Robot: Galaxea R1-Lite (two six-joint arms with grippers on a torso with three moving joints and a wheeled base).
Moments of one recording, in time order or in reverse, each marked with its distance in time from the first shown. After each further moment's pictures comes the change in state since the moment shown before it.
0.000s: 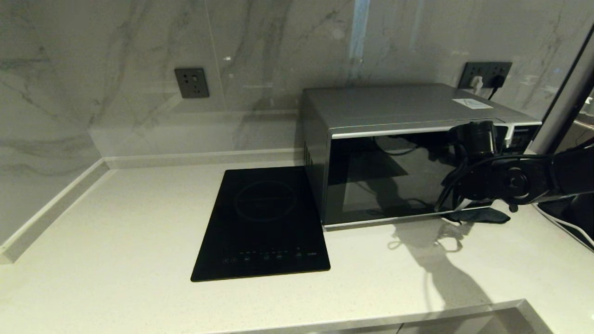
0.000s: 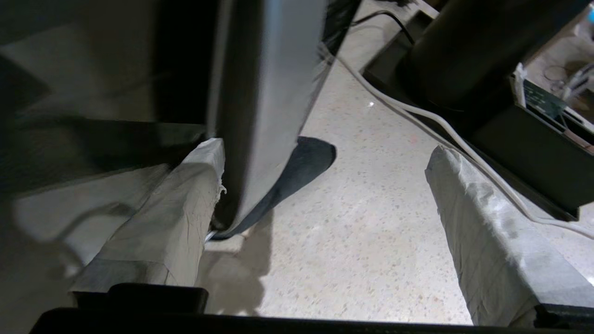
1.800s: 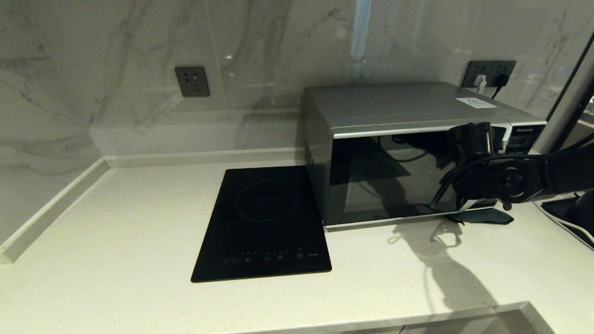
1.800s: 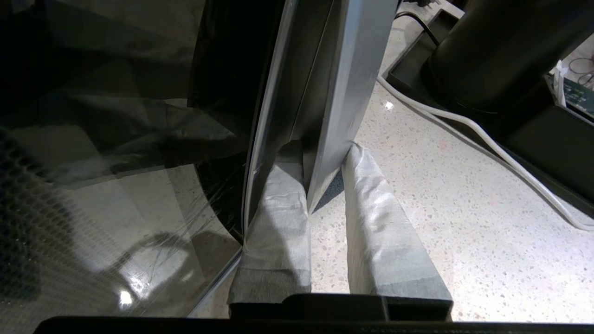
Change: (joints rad) left arm 0.000 0.000 0.000 0.000 0.000 0.000; right arm -0.029 0.016 -0.018 -0.005 0.011 -0.005
